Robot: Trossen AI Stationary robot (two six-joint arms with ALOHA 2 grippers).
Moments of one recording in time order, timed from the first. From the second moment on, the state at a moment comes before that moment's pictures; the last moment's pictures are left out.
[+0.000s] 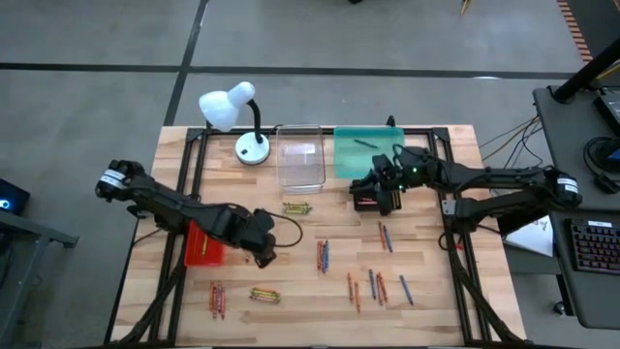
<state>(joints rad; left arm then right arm) -0.37 1.49 1.06 -0.89 -0.25 -0.99 -0.24 1.07 0.65 0.12 -0.35 0.34</state>
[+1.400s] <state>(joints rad) -0.51 1.49 1.06 -0.66 -0.49 -0.66 0.26 1.12 0.65 0.20 0.03 0.36</state>
